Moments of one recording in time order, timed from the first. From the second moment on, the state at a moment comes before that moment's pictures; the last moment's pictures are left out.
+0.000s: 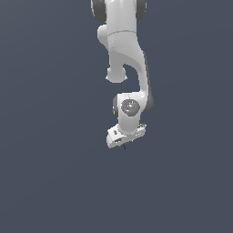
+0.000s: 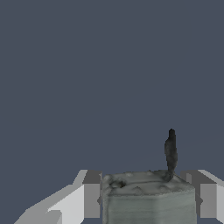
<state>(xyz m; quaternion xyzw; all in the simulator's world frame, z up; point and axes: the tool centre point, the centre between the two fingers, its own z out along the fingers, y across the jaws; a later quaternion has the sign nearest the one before) 0.012 0.050 0.013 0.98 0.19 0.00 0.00</state>
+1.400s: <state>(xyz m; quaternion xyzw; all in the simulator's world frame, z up) 0.018 -0.016 0.137 0.98 0.19 0.00 0.00</state>
